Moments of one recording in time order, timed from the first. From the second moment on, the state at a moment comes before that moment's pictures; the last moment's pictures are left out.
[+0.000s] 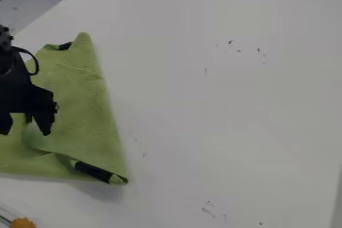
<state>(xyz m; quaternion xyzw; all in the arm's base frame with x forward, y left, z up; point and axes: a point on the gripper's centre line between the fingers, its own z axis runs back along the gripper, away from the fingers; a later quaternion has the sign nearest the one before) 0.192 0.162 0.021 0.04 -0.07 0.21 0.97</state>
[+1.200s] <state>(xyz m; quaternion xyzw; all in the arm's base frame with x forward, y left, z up) 0.223 0.160 0.019 0.04 -0.06 0.17 0.98</state>
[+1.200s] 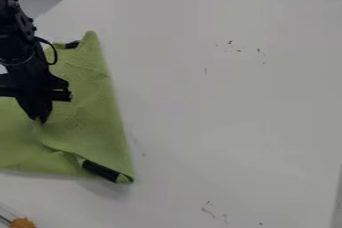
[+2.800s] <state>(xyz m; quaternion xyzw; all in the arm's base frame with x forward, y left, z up) 0.304 0.025 0.022 0.00 -0.07 -0.05 1.00</state>
